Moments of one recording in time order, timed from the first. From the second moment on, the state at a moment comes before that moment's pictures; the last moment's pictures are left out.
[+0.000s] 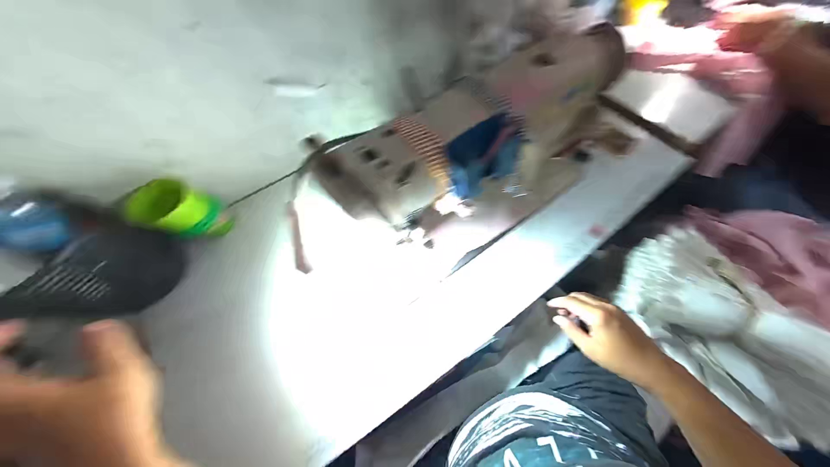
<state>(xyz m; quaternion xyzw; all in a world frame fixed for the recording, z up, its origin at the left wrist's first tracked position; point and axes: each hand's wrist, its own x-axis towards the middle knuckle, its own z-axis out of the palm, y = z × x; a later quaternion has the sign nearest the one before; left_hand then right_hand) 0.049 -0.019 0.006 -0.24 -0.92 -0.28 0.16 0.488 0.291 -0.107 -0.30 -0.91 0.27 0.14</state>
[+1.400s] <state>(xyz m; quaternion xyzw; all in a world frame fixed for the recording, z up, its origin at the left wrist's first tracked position) 0.331 0.106 -0.089 0.12 -0.60 -0.64 -0.46 0.418 0.262 -0.144 0.02 -0.93 0.28 0.25</state>
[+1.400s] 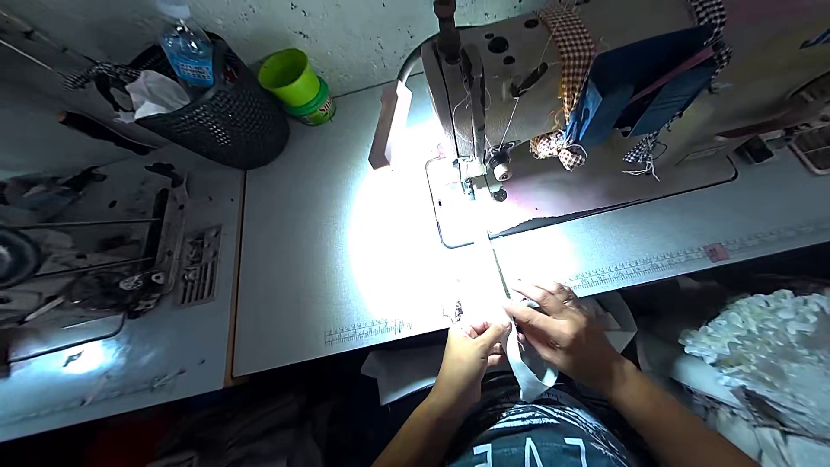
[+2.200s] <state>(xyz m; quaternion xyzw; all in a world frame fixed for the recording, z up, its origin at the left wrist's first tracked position) 0.280 0.074 -0.142 -0.54 -0.74 -0.35 0.21 0.410 0.230 -0.138 0.04 -0.90 0.26 0.34</state>
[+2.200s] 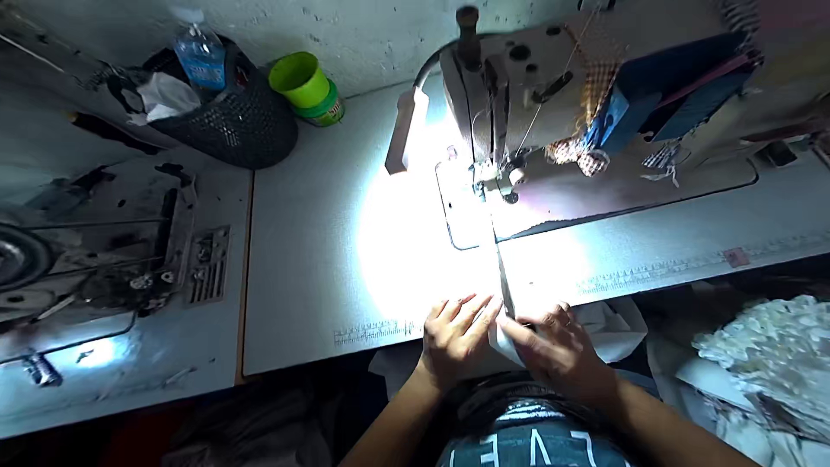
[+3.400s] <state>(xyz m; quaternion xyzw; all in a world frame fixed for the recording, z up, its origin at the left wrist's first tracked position) 0.165 0.121 -0.132 -0.62 -0.75 -0.23 0.06 0.403 0.240 -0.153 0.10 -0.92 0.23 0.29</state>
